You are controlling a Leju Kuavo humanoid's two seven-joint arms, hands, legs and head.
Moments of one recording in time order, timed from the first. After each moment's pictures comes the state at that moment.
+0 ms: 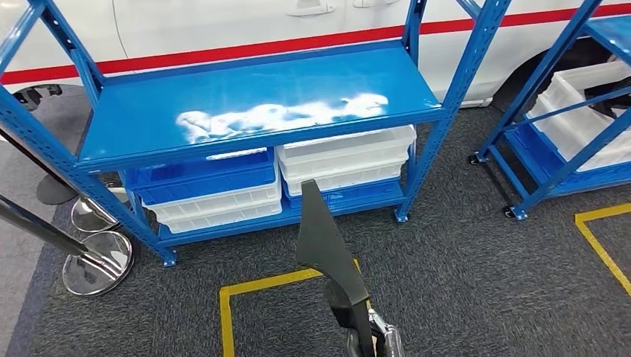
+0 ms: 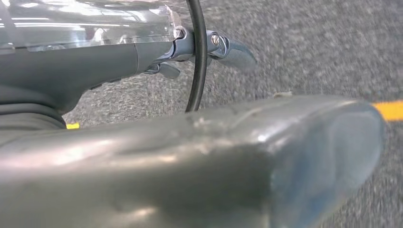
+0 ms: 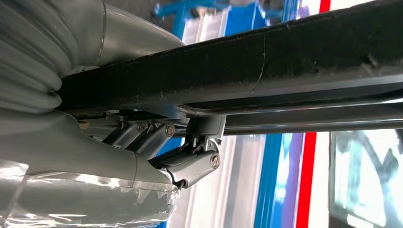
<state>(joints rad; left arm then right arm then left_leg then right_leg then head) -0.03 -0.09 0.67 -0.23 -0.58 0.19 -0.30 0.34 0.15 0.36 -1.50 0.14 -0.28 -0.69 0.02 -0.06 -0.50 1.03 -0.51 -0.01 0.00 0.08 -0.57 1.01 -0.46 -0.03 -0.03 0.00</state>
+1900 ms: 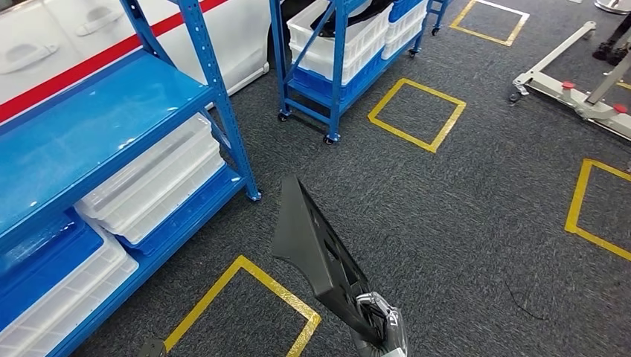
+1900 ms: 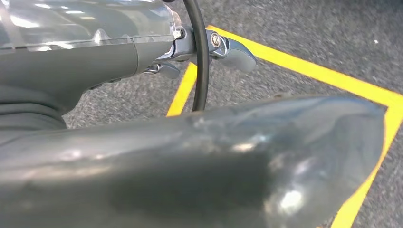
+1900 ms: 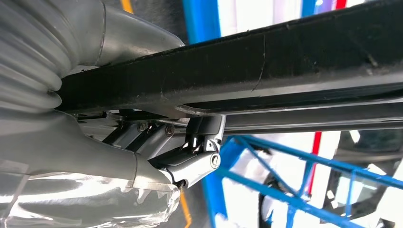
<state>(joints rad) -0.12 -0.02 0.68 -0.23 -0.85 0.17 -0.43 0.26 0.18 0.26 -1.43 0.28 -0.30 -0.70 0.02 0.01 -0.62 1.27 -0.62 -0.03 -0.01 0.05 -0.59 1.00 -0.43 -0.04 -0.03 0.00</state>
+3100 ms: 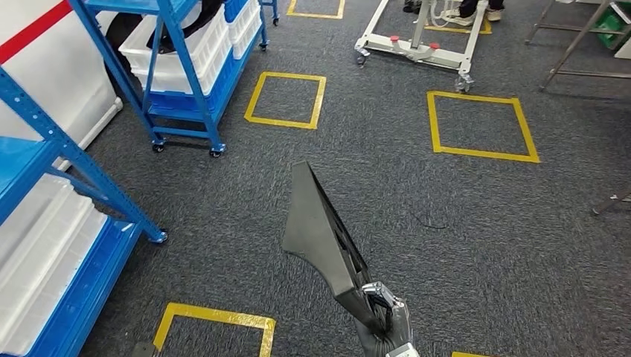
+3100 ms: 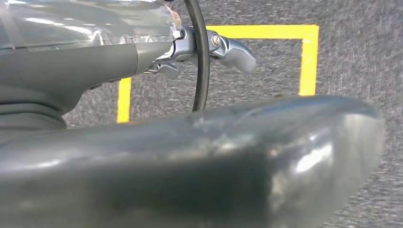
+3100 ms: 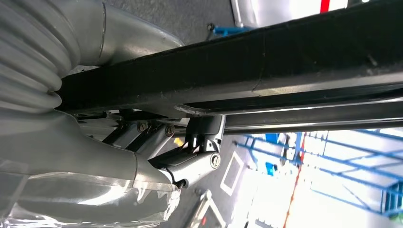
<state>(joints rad) -0.11 -0.03 0.78 -0.23 -0.82 0.15 -0.44 0.24 0.16 0.28 -1.51 0.24 -0.27 -0.70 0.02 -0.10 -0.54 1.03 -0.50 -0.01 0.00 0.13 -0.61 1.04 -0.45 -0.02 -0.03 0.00</state>
